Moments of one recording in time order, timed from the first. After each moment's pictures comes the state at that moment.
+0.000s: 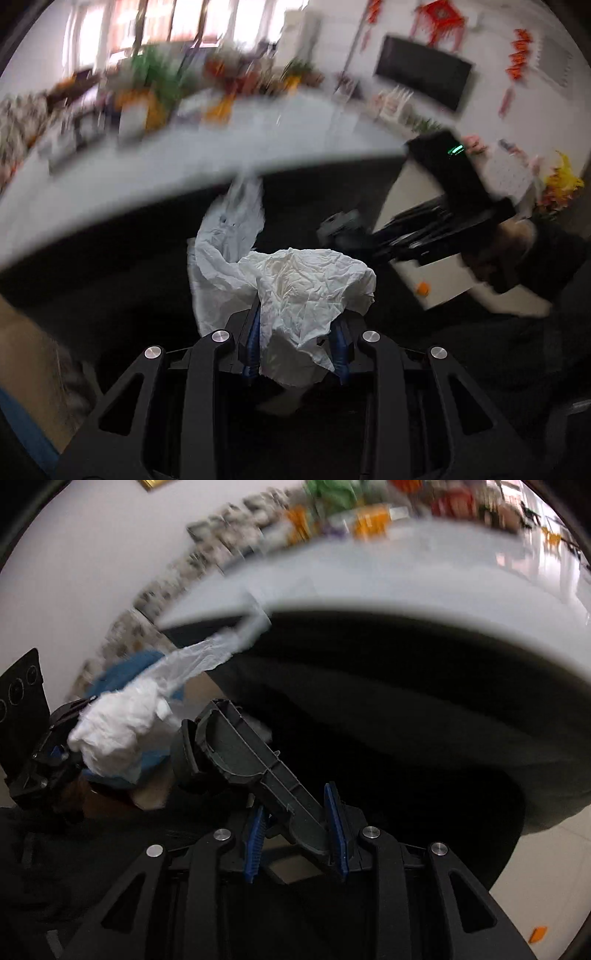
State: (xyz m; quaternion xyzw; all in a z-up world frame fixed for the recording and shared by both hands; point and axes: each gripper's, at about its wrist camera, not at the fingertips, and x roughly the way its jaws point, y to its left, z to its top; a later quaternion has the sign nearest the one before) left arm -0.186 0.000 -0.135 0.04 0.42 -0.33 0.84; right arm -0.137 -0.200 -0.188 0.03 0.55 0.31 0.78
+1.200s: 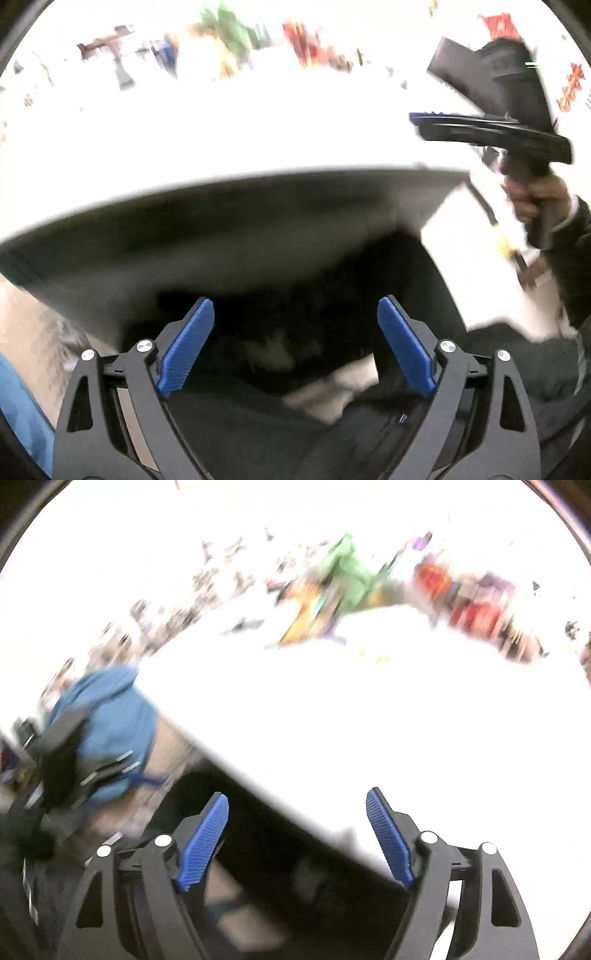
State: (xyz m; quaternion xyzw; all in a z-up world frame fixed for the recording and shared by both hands) left arm -0.124 0.034 -0.132 0.00 0.44 -0.26 0.86; right arm -0.022 -0.173 -0.074 -0.03 0.42 0.25 0.87
